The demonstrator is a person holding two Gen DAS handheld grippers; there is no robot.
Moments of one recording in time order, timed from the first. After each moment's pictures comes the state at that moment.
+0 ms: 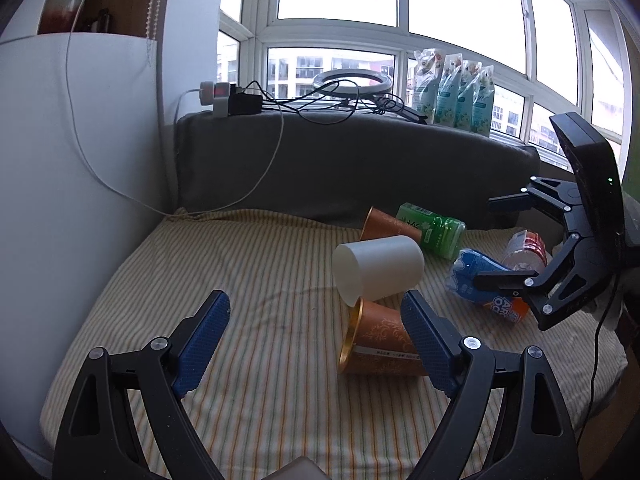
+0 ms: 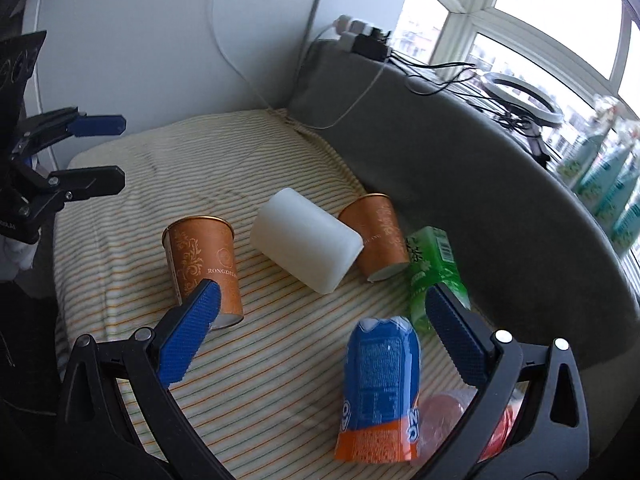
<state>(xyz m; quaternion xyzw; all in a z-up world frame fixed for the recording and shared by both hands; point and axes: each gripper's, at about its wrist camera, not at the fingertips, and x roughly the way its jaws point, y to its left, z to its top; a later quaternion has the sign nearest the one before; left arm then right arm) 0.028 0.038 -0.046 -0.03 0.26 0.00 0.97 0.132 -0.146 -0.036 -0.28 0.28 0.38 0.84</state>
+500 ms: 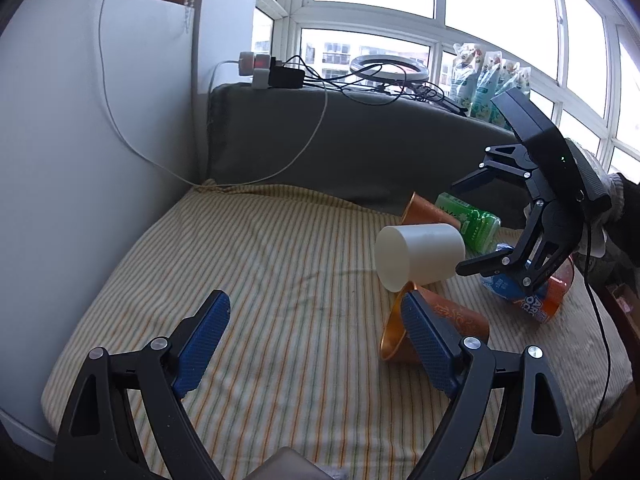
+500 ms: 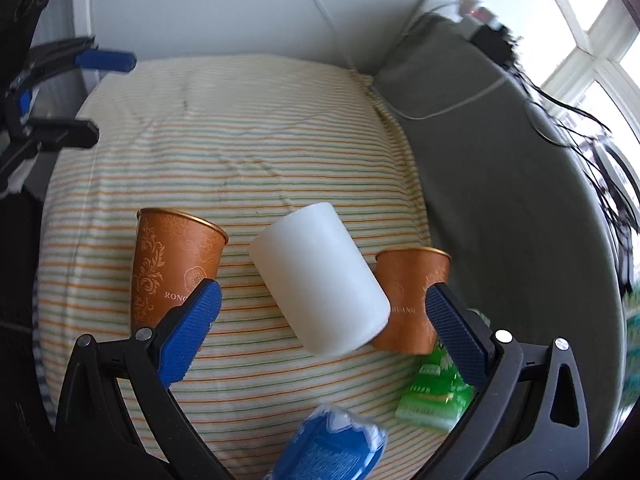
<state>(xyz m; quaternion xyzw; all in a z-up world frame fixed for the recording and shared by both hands) 0.033 0.071 -0.062 -0.06 0.29 0.04 0.96 0.188 -0.071 -0.059 -0.43 0.30 0.49 0.70</state>
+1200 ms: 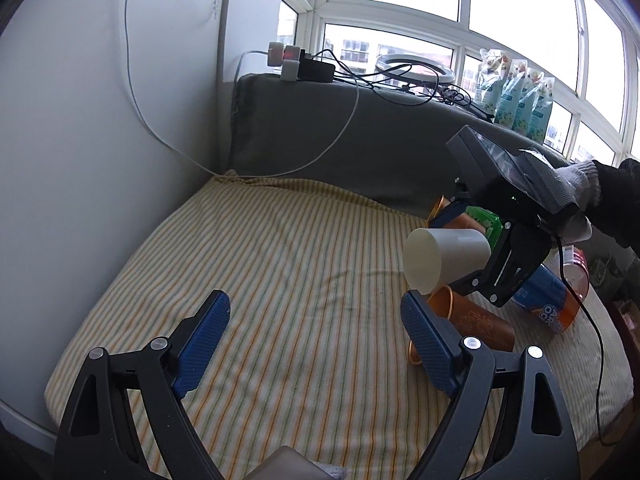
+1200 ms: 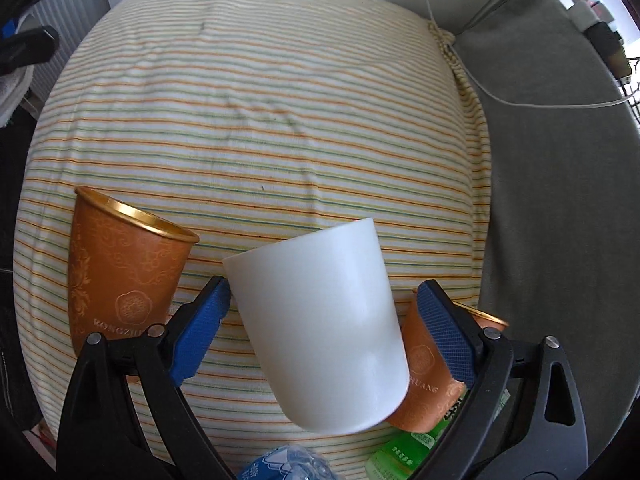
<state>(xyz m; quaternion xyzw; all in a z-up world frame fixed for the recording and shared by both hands) 0.037 0.093 -0.067 -0.08 0.29 0.07 0.95 0.222 -0.014 -0.116 -0.52 0.36 0.51 0.58</state>
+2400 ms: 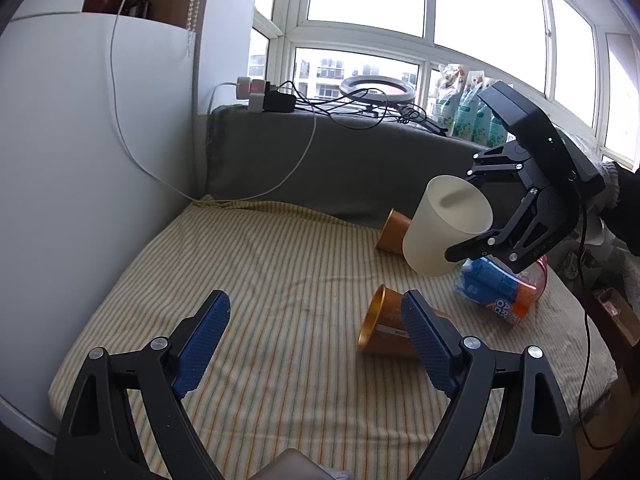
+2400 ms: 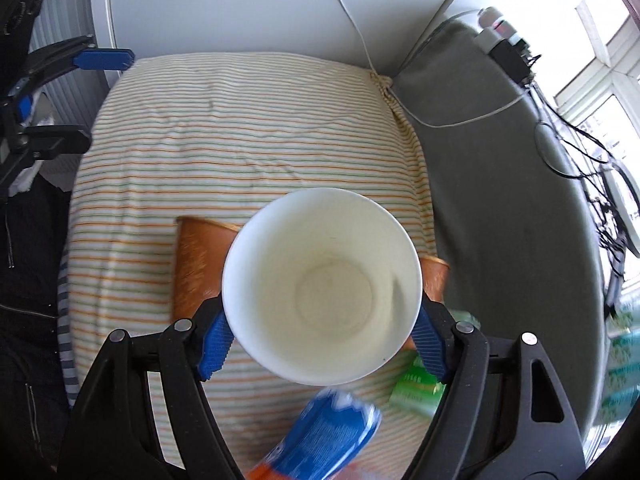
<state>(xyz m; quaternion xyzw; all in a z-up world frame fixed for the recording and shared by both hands) -0.005 0.059 -0.039 -0.06 0.25 0.02 0.96 0.164 -0.067 -0.027 -0.45 0.32 0.48 0.68</state>
